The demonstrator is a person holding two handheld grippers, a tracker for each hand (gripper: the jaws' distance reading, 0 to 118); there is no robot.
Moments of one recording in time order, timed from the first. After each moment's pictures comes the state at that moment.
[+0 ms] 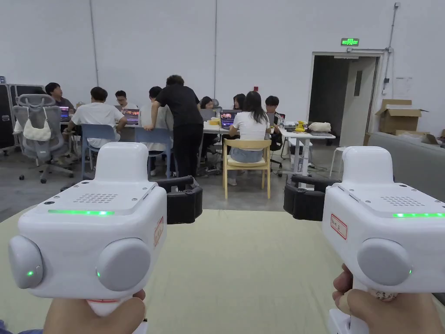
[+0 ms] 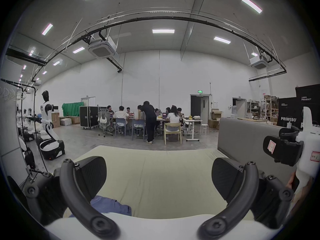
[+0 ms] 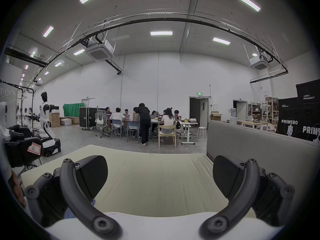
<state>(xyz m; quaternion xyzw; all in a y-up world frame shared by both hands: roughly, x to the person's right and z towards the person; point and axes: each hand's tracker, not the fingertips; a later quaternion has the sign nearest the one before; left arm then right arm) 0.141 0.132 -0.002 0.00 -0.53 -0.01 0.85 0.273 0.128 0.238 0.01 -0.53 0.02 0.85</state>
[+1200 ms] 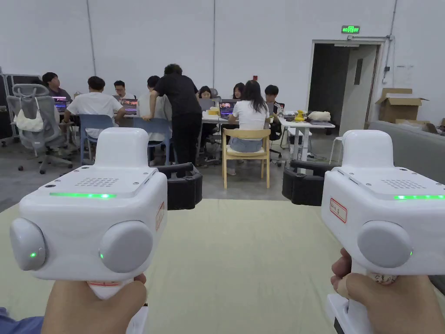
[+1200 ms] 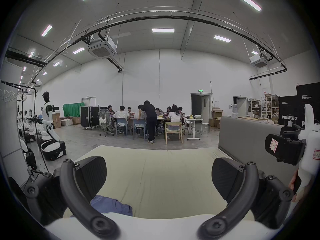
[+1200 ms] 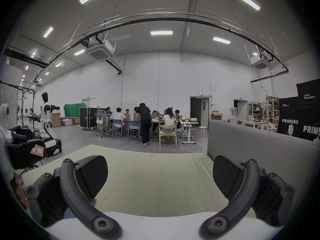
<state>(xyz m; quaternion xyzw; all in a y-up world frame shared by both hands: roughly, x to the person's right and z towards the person) 0.143 0.132 0.000 0.00 -0.52 -0.02 0.85 0.272 0.129 0.240 0.01 -0.53 0.02 0.85</state>
